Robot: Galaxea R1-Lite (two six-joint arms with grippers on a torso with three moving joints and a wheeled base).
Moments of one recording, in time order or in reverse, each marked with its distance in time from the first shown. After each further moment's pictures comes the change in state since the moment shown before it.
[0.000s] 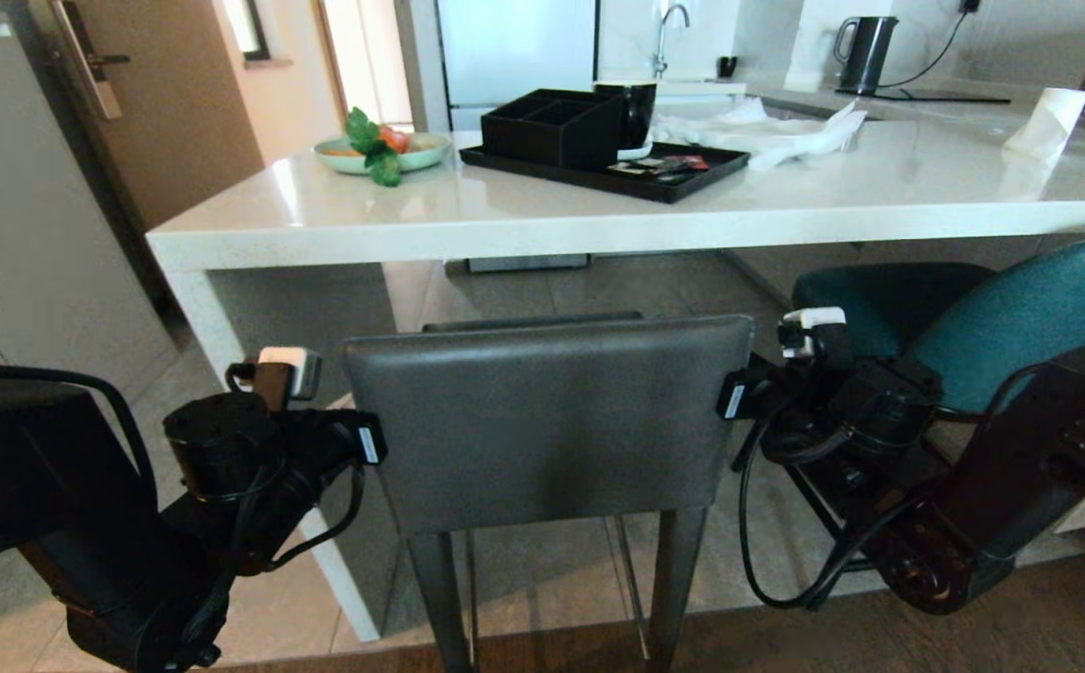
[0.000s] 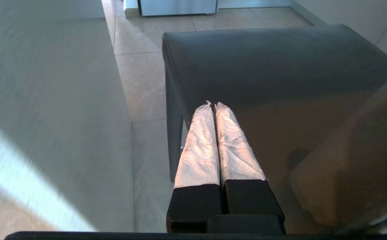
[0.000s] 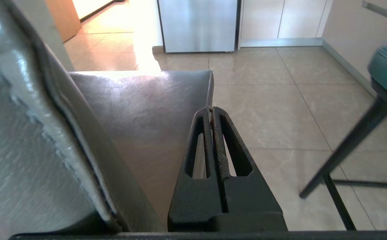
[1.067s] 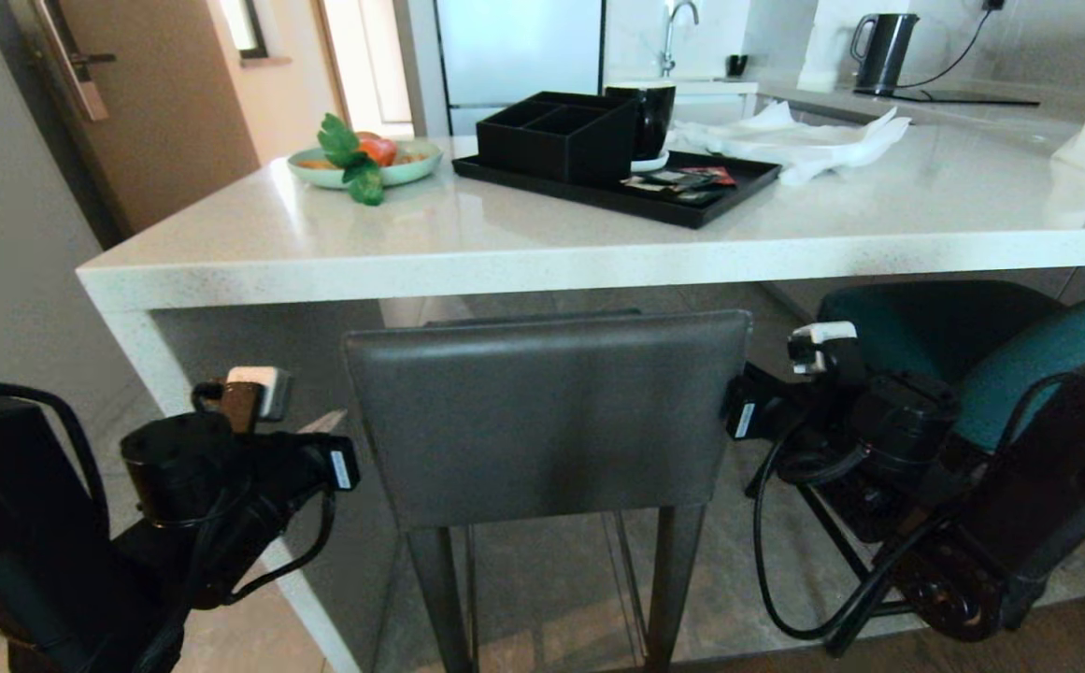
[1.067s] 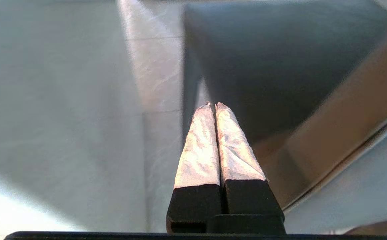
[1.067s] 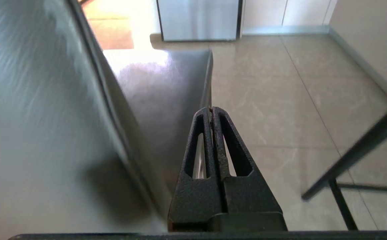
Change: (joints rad) left arm 0.039 -0.070 0.134 0.001 -0.009 -0.008; right arm 0.001 -0.051 0.106 0.001 -0.001 0.016
